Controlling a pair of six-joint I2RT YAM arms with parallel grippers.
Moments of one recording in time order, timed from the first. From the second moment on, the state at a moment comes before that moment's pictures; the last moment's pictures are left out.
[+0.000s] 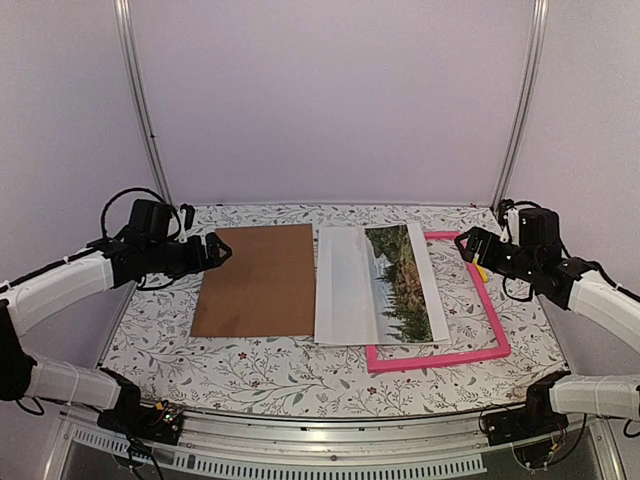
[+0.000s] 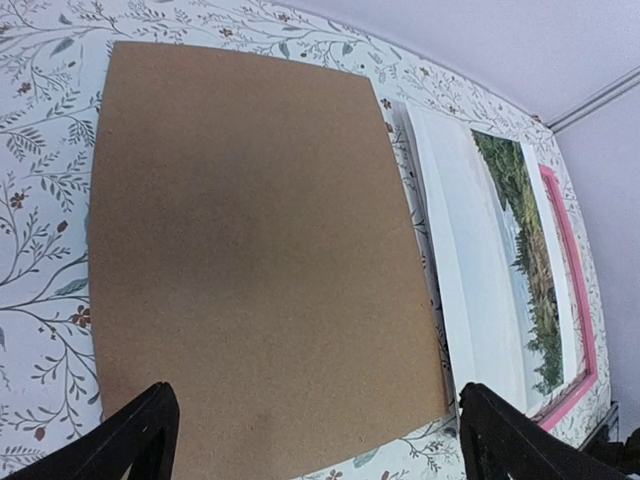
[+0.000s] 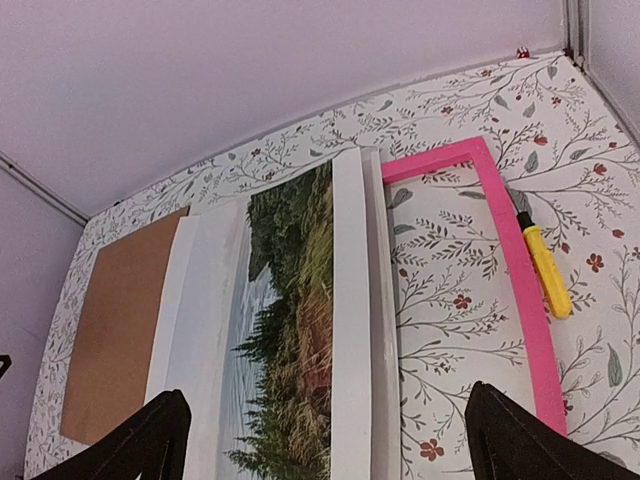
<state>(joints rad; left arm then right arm) -0.35 1.20 0.81 -0.30 0.16 -0.50 0.29 1.03 0.70 -0.17 -0.03 0.50</state>
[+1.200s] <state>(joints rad) -0.16 0.85 0.30 0.33 -0.09 -0.26 0.06 1.47 0.14 1.34 0.23 0.05</state>
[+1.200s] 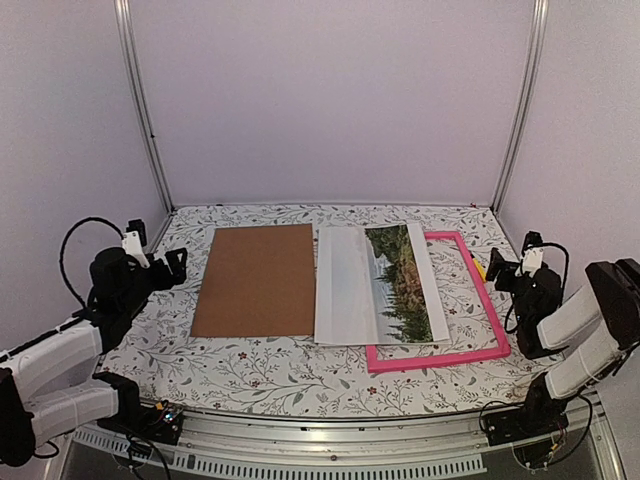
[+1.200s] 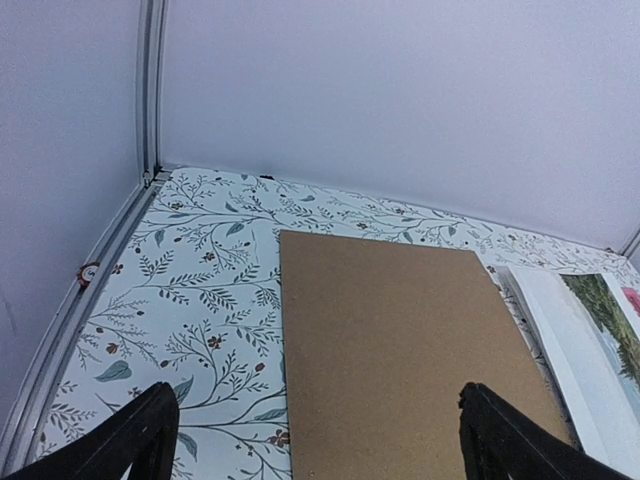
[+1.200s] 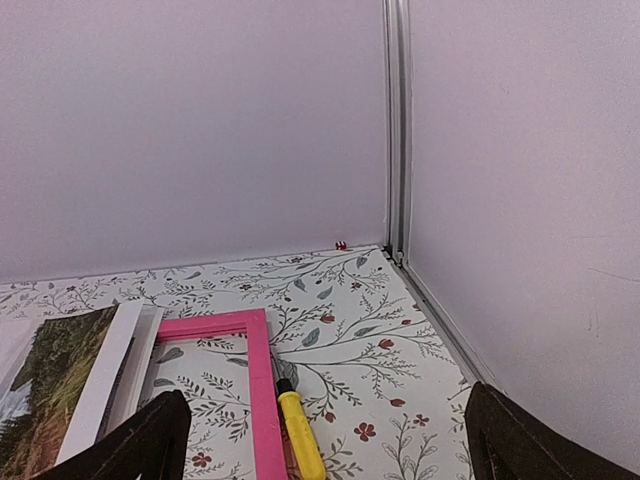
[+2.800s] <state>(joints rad) 0.01 1.55 0.25 1.27 -0.06 0.05 0.06 1.54 0.21 1.35 0.18 0.00</state>
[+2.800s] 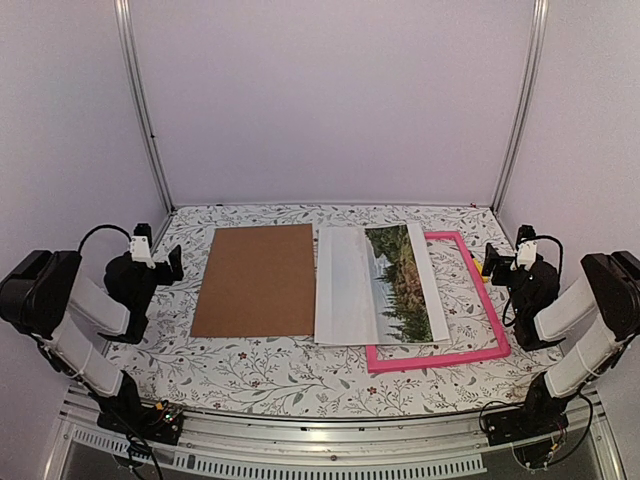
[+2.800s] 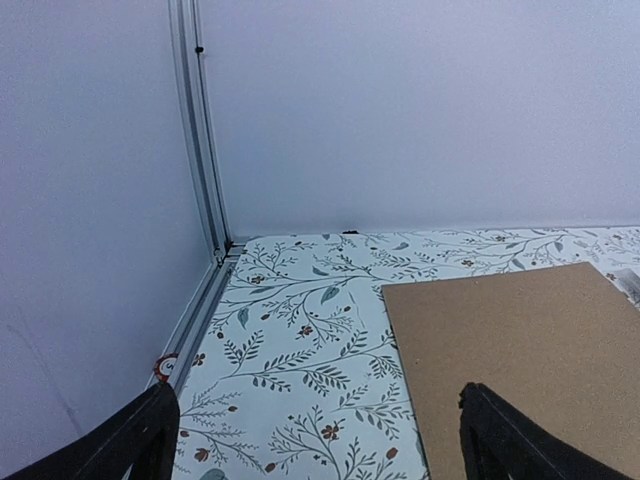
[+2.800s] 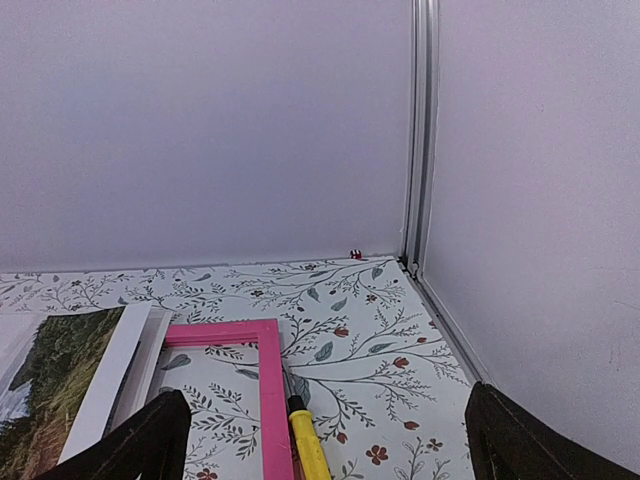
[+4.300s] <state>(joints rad) 0.01 1.55 0.25 1.27 -0.06 0.06 0.05 1.55 0.22 1.34 0.18 0.00</state>
